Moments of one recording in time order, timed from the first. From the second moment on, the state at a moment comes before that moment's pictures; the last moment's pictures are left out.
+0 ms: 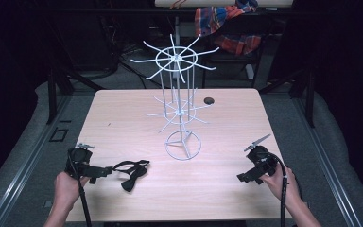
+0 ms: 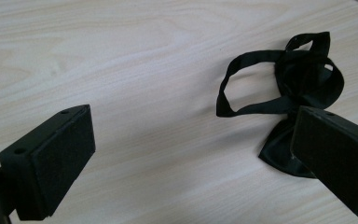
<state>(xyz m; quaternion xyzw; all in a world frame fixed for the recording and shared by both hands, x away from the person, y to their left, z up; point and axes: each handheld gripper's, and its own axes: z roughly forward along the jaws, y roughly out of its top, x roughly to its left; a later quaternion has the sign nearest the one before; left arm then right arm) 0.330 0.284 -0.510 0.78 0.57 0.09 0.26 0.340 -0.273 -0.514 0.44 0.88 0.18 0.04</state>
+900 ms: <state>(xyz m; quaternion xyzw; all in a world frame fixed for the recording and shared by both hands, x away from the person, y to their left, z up) 0.373 0.250 -0.521 0.80 0.54 0.07 0.23 0.341 -0.270 -0.516 0.44 0.88 0.17 0.03</state>
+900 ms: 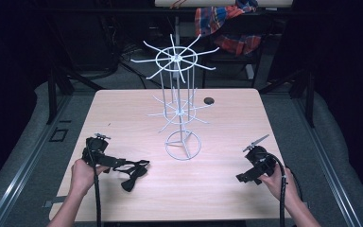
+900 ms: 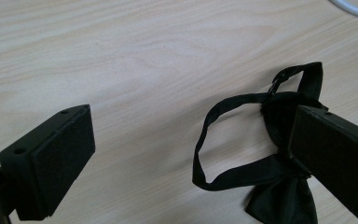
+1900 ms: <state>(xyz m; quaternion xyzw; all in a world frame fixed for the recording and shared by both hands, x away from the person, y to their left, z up) 0.370 0.242 -0.535 0.83 0.52 0.05 0.20 0.340 -0.270 -0.518 0.44 0.88 0.18 0.04</state>
